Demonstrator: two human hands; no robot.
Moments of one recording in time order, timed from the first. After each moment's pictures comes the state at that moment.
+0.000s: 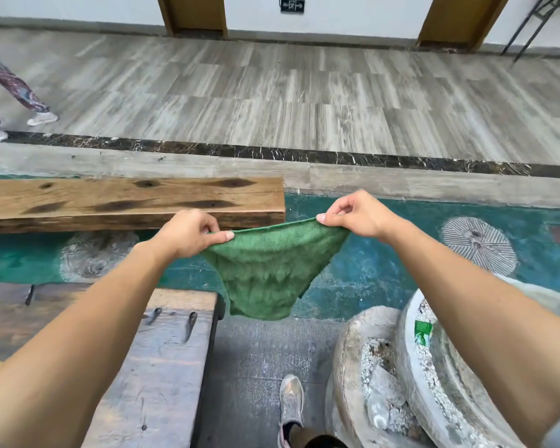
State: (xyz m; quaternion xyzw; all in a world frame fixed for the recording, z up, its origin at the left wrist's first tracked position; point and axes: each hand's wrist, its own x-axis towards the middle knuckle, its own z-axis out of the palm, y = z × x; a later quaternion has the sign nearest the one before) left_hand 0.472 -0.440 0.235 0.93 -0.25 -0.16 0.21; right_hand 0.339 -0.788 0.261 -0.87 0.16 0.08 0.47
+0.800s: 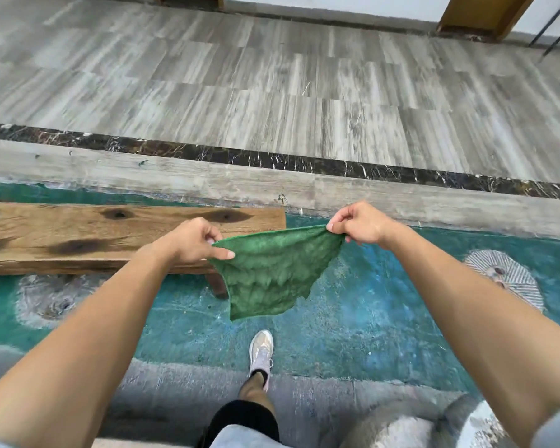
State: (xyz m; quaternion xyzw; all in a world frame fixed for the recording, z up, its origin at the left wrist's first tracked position) left_hand 0.747 -0.556 0.194 0.89 -0.24 -0.31 0.25; right_hand 0.617 -0.898 0.233 -0.86 0.23 0.16 0.43
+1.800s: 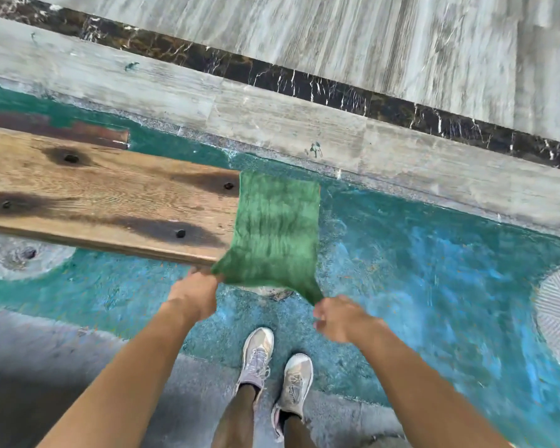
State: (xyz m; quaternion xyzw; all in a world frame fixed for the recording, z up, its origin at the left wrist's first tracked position) left_hand 0.912 -0.615 -0.116 0.89 -0.17 -0.43 -0.06; right_hand 0.807 -0.897 -0.086 -0.83 0.11 0.53 0.15
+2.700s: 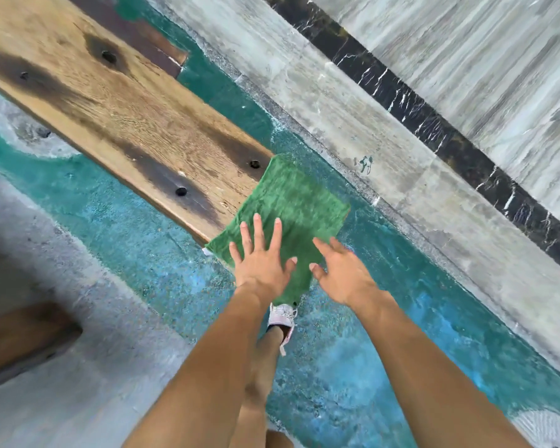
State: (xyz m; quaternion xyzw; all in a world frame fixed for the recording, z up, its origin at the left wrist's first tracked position) left_hand 0.903 -0.790 -0.221 0.91 0.11 -0.37 0.16; right_hand 0.933 -0.963 -0.183 -0.89 -0.04 0.43 0.13
